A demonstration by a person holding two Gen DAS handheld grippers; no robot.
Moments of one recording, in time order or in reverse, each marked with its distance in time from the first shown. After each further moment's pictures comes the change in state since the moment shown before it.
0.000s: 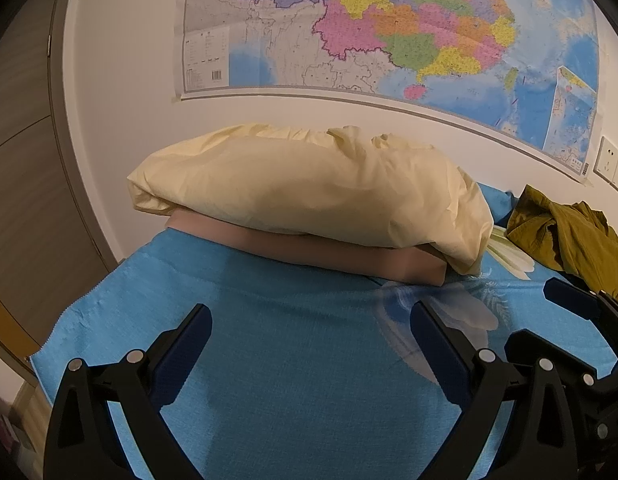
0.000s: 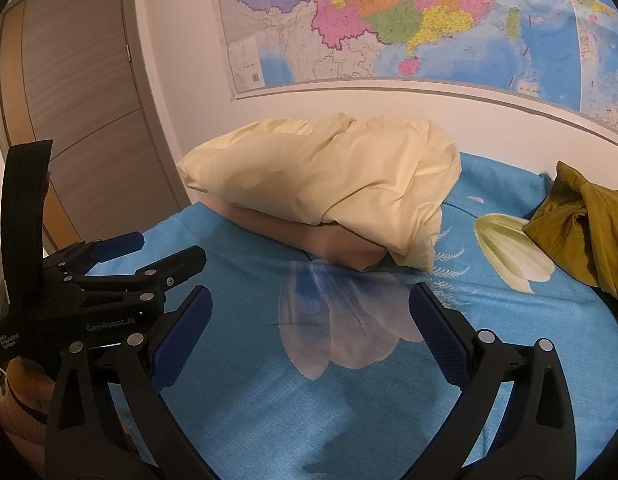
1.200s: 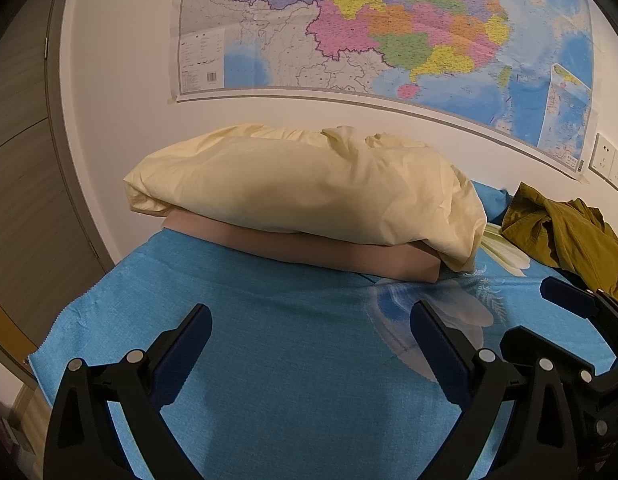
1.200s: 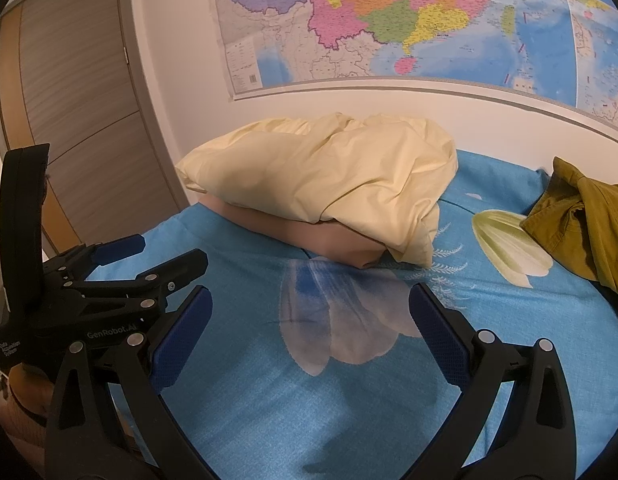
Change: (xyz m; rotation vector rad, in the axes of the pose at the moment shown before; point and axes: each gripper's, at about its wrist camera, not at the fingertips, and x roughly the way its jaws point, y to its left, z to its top) left arm -0.001 -0.004 -0.003 0.009 -0.005 -0.011; right arm -0.001 -0.002 -0.003 0.014 0.000 0.003
